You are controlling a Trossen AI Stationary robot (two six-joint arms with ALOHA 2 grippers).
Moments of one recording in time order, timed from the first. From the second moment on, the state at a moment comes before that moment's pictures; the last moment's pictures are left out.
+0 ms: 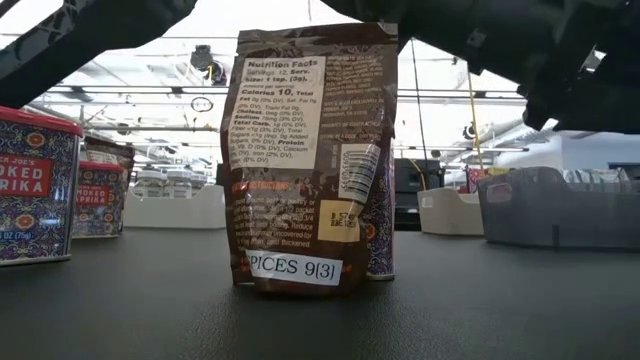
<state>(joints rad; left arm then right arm) -0.21 2.61 2.36 -0.33 0.24 0.15 0.98 1.23 1.18 -1.02 -0.13 1.81</state>
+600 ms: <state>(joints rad) -0.22 2.61 2.36 -0.32 0.23 0.14 1.00 1.27 0.94 -0.91 -0.16 1.82</state>
